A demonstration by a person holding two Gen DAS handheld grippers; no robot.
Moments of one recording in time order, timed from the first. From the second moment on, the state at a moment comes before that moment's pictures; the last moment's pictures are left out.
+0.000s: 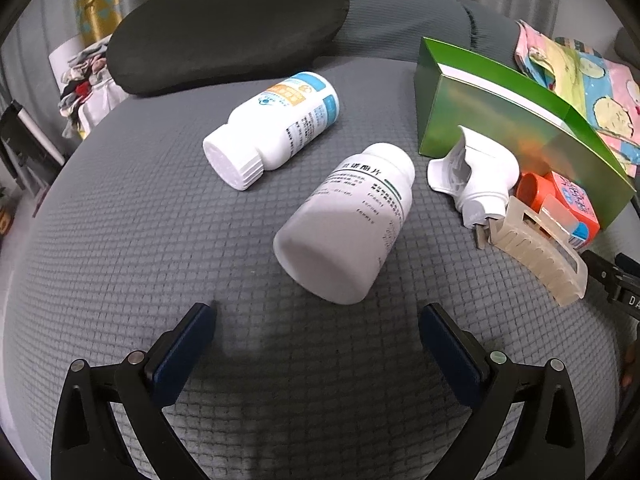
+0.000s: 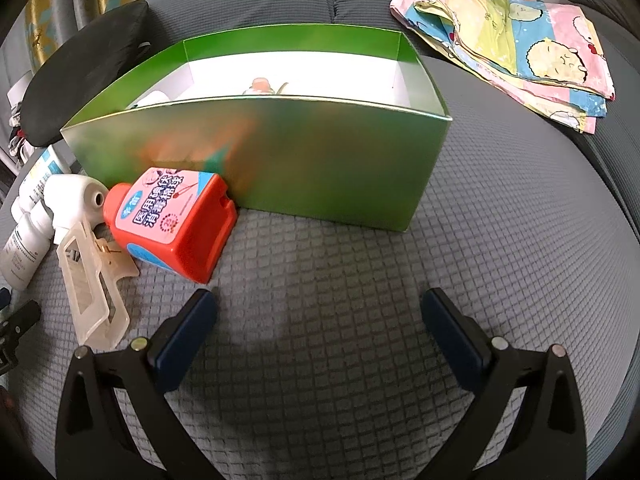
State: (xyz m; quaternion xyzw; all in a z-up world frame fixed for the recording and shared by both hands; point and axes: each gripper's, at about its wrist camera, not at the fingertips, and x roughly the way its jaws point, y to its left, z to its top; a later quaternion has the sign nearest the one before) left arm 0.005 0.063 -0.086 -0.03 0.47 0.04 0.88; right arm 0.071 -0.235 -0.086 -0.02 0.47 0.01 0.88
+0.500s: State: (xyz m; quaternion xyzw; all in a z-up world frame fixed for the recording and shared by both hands) left arm -0.008 0.038 -0.067 -0.03 0.46 -0.06 0.88; right arm 0.048 -0.211 -0.058 0.03 0.47 0.13 0.87
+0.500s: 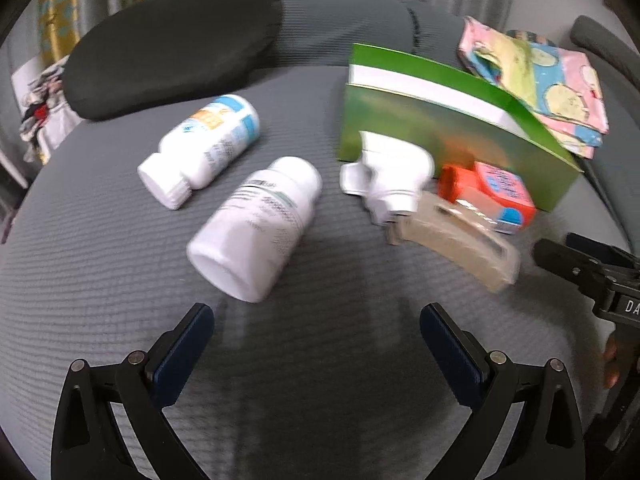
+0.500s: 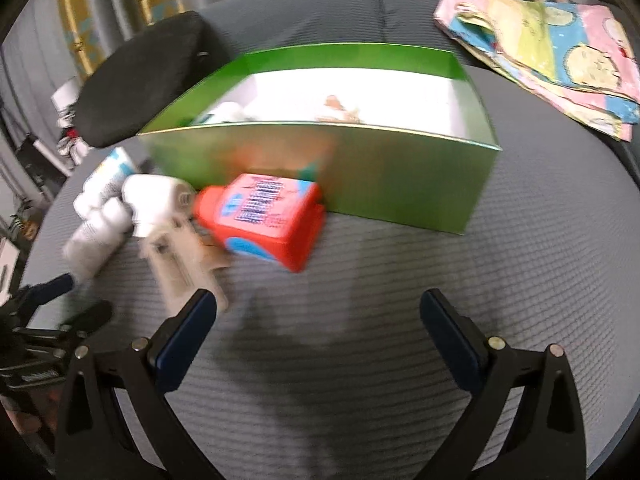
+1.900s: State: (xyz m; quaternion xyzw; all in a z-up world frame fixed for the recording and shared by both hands) left arm 0.020 -0.038 -0.031 -0.06 0.43 -0.22 0.87; right arm 0.076 -0.170 -0.035 0.07 0.51 0.32 0.80
